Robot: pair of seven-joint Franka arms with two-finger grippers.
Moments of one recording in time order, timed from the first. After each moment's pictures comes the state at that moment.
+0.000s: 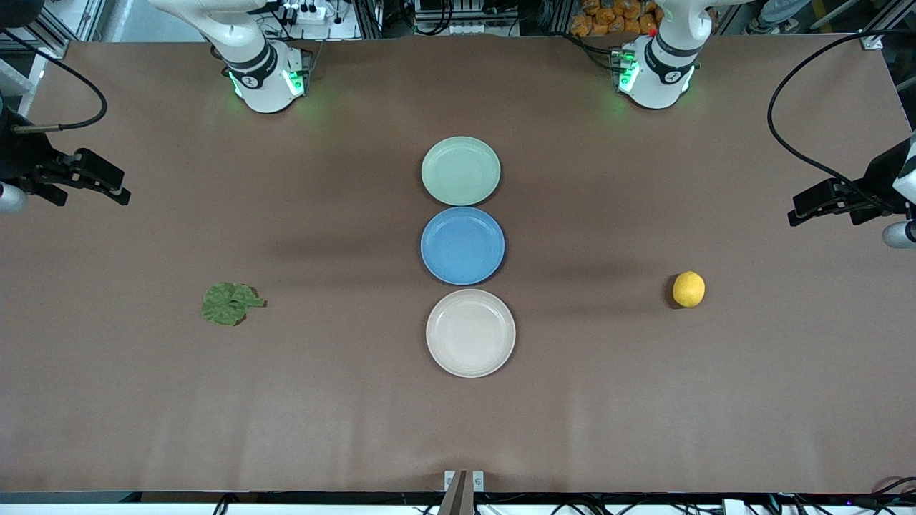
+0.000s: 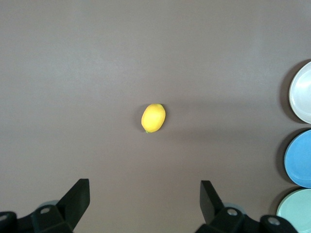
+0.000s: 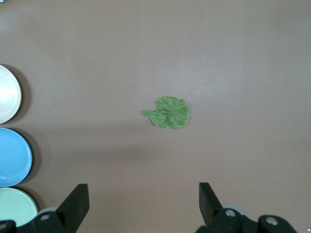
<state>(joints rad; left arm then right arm) 0.07 0.11 -0.08 -1.49 -0.03 1.59 -0.03 0.02 0.00 -0.01 -1.55 0.03 1.60 0.03</state>
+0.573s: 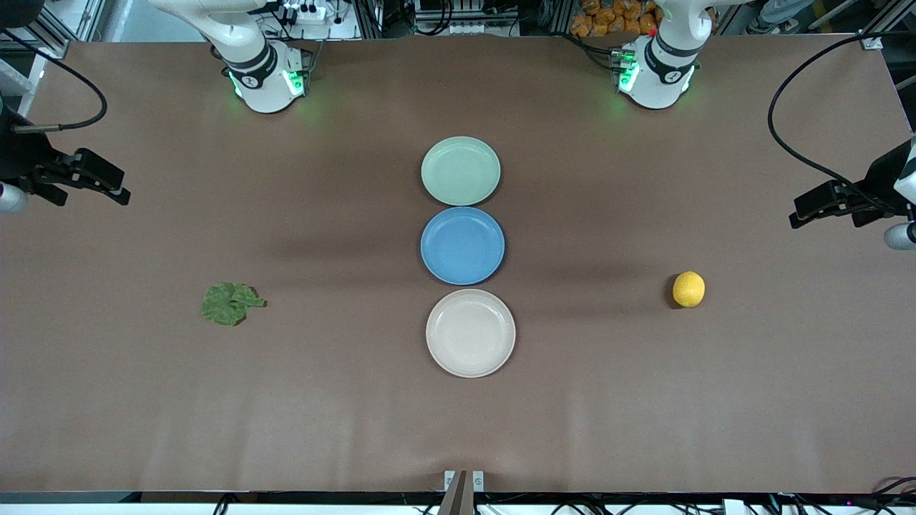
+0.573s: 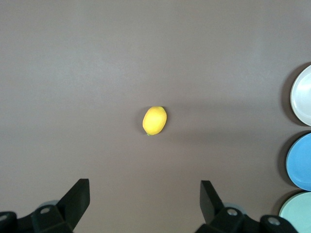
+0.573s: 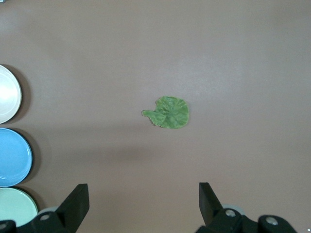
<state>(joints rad) 0.07 0.11 -0.08 -1.49 -0.03 1.61 -0.03 0.02 0.00 -0.01 -1.55 0.03 1.60 0.03</state>
